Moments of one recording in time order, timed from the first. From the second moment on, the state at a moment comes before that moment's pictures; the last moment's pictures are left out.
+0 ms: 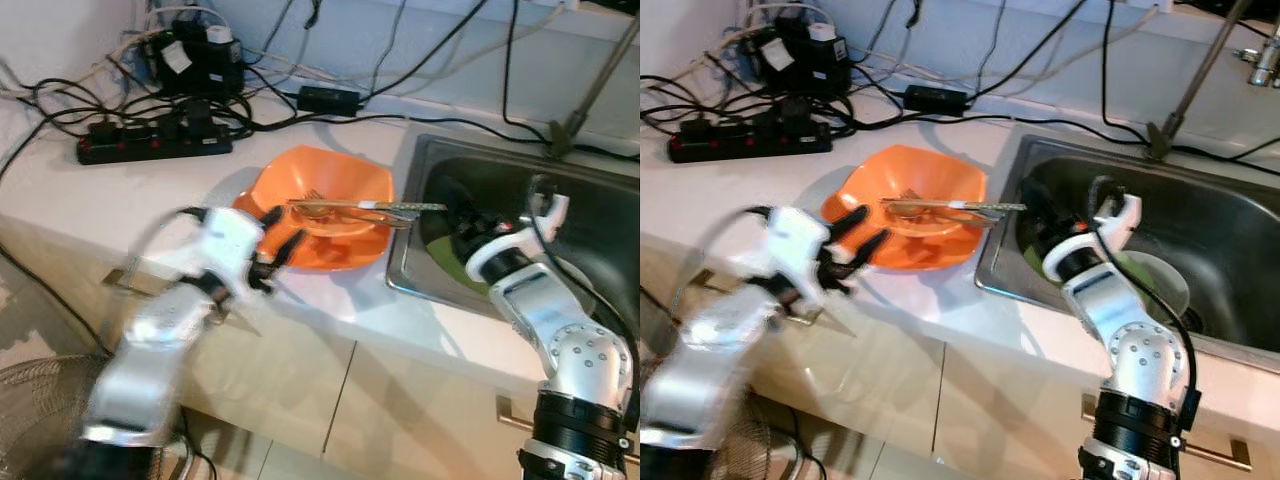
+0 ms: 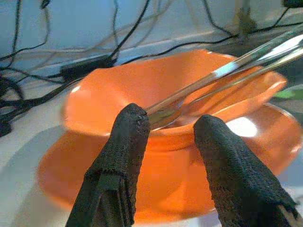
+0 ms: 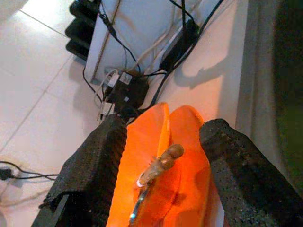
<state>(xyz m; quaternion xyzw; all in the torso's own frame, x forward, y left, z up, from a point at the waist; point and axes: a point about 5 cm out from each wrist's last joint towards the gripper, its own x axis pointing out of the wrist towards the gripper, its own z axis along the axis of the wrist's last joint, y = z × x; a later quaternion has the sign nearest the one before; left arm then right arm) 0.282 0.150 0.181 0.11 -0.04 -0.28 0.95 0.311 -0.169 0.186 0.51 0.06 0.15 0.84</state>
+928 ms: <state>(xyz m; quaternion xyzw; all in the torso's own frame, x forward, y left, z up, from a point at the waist) 0.255 0.149 0.175 0.10 0.05 -0.40 0.91 0.311 -0.170 0.188 0.51 0.06 0.14 0.85</state>
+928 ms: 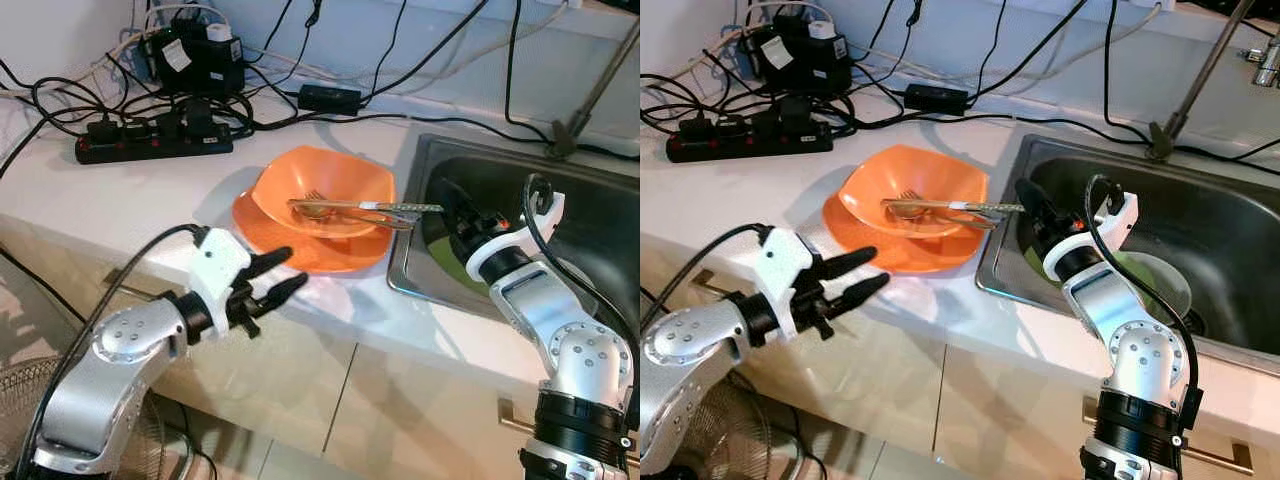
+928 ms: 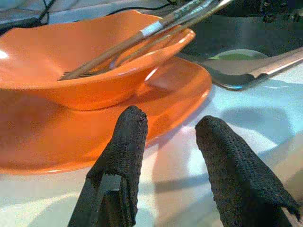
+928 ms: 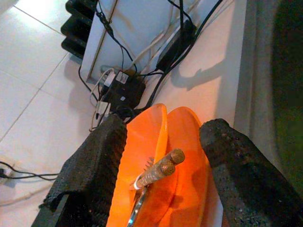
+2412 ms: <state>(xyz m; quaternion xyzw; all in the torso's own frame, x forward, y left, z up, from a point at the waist) 0.259 0.123 0.171 0.07 0.04 -0.44 0.90 0.315 -0.161 0.187 0.50 0.05 0.15 0.85</state>
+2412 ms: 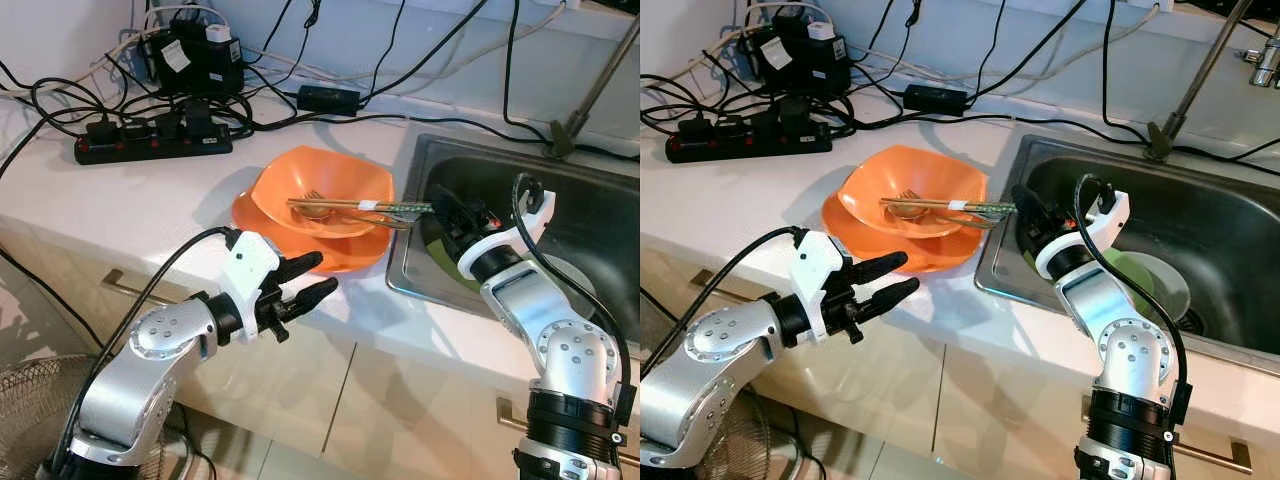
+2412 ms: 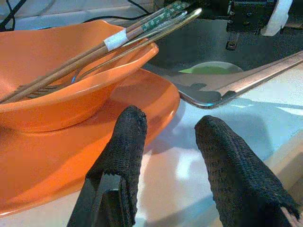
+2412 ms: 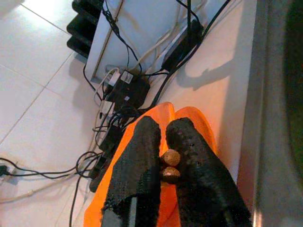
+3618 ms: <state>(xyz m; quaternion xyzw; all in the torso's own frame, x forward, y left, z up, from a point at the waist) 0.259 0.119 0.171 0.07 0.03 -0.44 0.89 0.314 -0.275 0.230 0.45 -0.22 -0.10 0.86</state>
